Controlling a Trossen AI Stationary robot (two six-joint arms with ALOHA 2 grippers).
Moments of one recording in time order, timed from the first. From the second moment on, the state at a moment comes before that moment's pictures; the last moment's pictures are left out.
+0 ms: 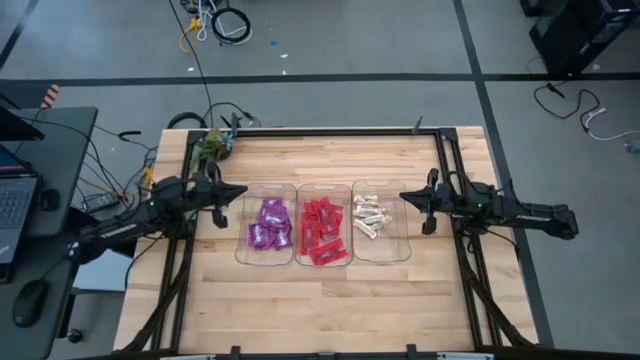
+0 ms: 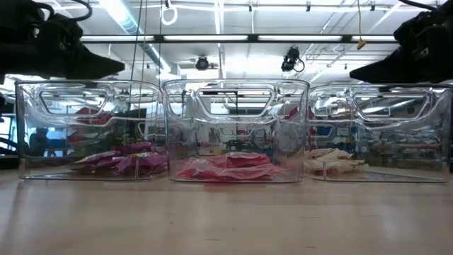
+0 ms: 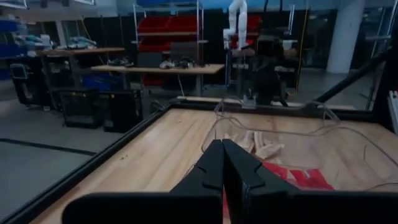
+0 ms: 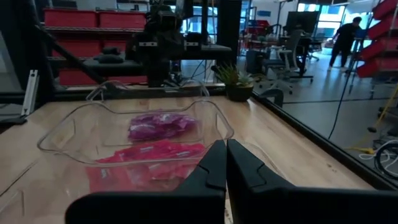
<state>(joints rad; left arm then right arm) 0.36 0.01 0.06 0.01 0.13 -0.01 -0.12 0.00 0.05 -0.08 0.09 -0.01</state>
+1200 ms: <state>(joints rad) 0.35 0.01 0.01 0.03 0.10 0.00 -0.11 0.01 0.05 -0.08 0.11 -0.04</state>
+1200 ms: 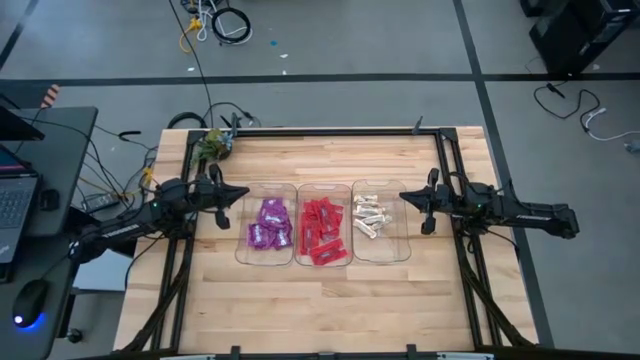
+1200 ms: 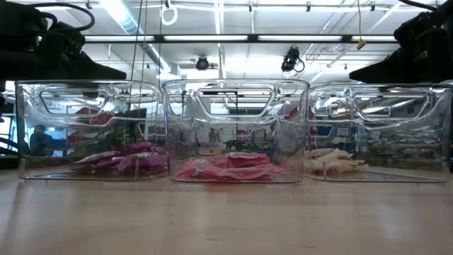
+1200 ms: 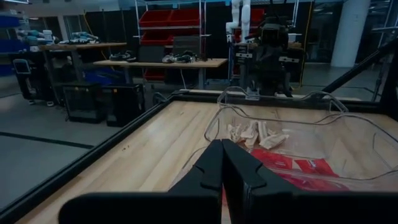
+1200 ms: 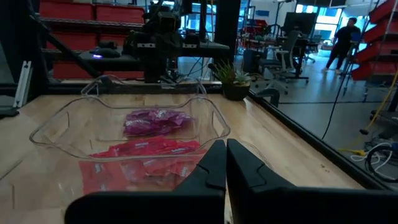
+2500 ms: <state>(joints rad) 0.35 0.01 0.01 0.05 0.09 0.05 -0.19 0.08 0.05 -0.08 0.11 0.03</state>
